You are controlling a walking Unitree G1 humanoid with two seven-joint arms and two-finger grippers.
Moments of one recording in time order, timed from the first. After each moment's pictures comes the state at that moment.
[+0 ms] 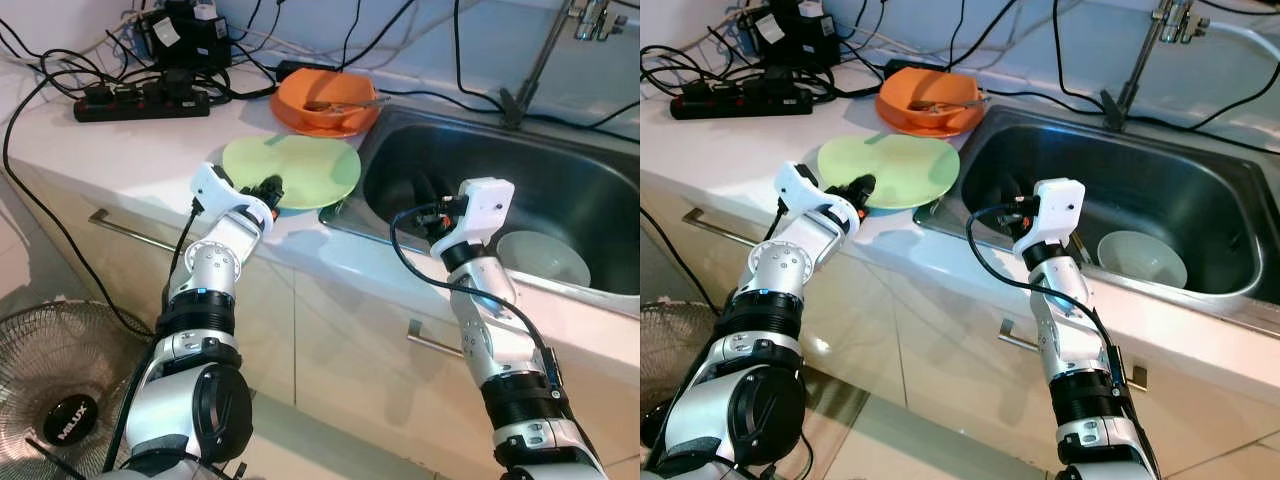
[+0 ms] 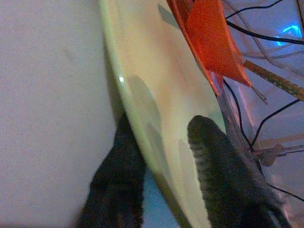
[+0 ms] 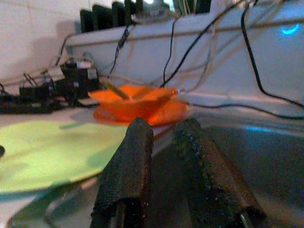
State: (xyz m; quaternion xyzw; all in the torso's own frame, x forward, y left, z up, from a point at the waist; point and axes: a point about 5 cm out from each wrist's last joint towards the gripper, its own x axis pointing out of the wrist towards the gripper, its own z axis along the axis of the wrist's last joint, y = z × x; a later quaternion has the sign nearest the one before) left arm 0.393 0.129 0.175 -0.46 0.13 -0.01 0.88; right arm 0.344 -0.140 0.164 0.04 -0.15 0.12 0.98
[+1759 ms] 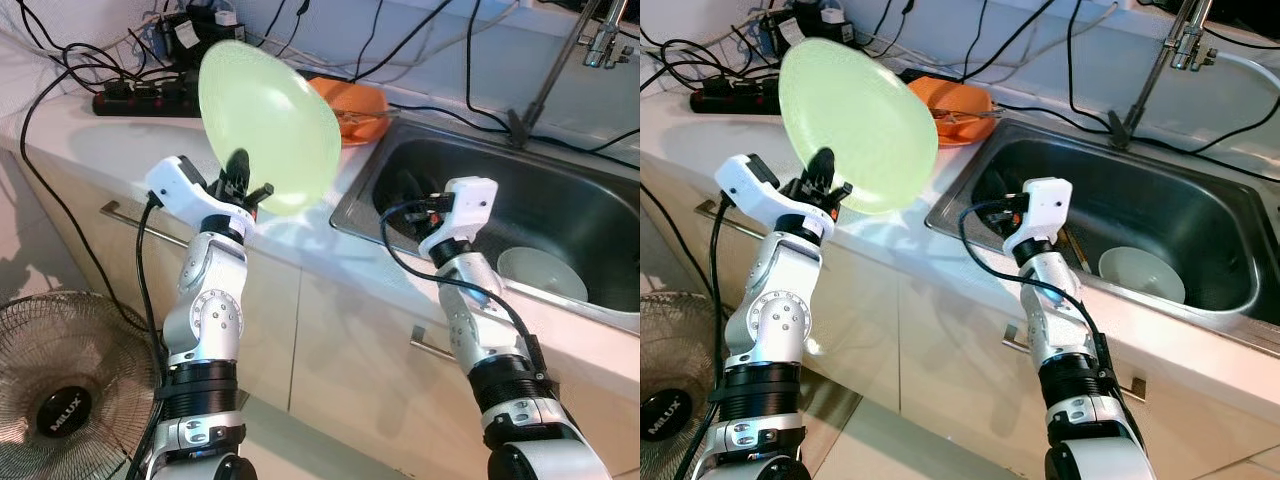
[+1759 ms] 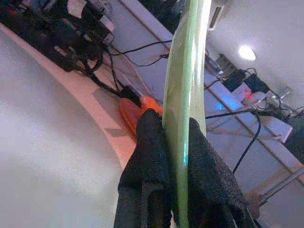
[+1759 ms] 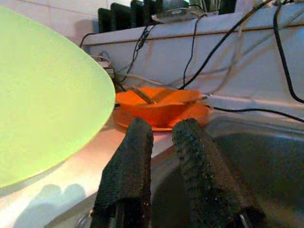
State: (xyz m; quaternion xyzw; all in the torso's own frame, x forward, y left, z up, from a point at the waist) left arm 0.344 0.132 0.204 -0.35 -0.11 -0.05 0.93; right arm 0.357 -0.132 0.161 0.07 -0.14 0.13 0.98
